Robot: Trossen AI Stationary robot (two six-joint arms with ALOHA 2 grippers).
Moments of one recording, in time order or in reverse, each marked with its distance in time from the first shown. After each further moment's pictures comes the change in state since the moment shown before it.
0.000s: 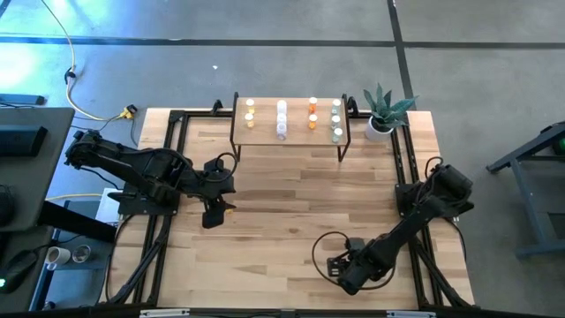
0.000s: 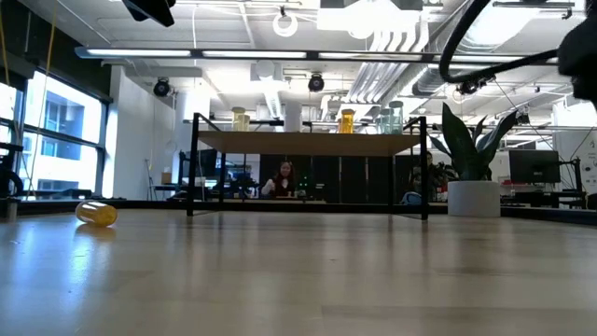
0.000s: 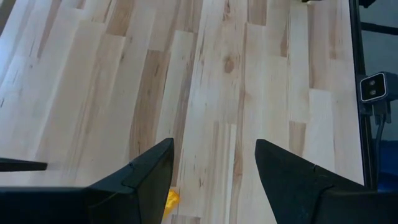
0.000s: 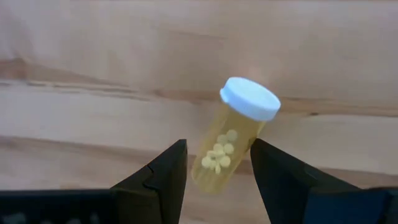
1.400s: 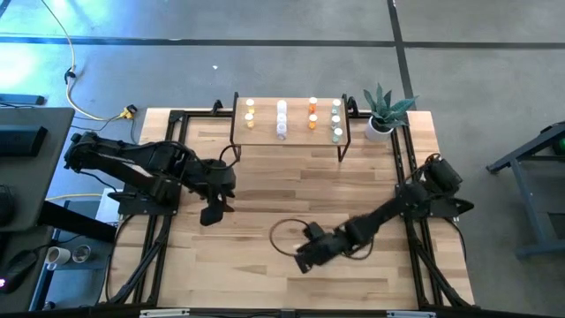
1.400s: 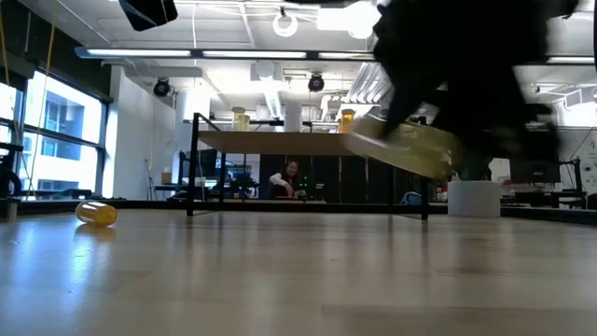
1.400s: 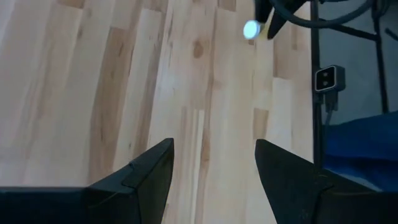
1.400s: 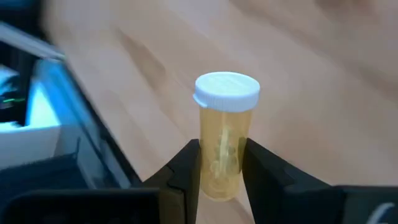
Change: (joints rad) left arm 0.104 0.000 0.000 -0.004 0.240 0.008; right arm -0.237 0.023 0.000 0.476 0.141 -0.846
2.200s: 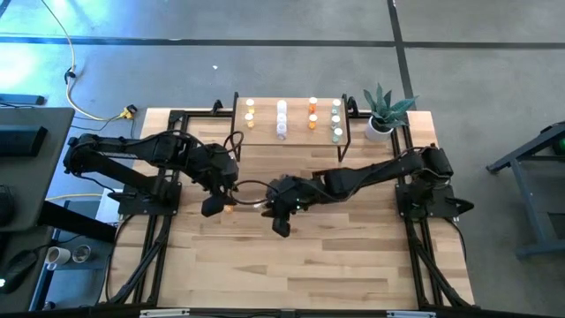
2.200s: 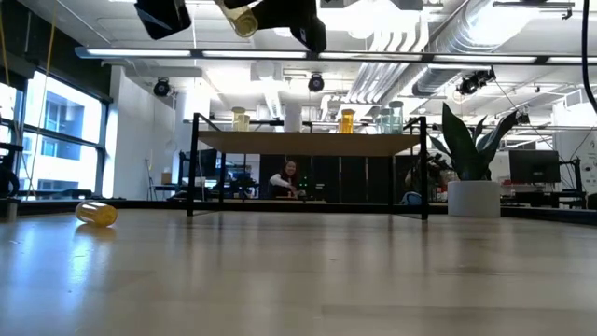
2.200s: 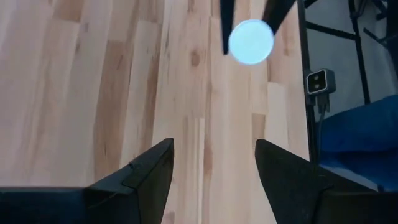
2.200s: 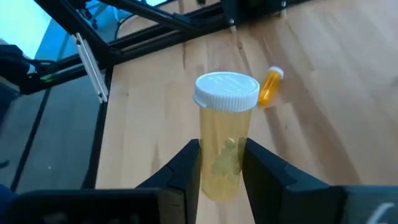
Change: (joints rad) left arm 0.136 0.000 0.000 0.016 0.137 0.134; right arm -0.347 -0.002 0.445 -0.198 -0.122 -1.051
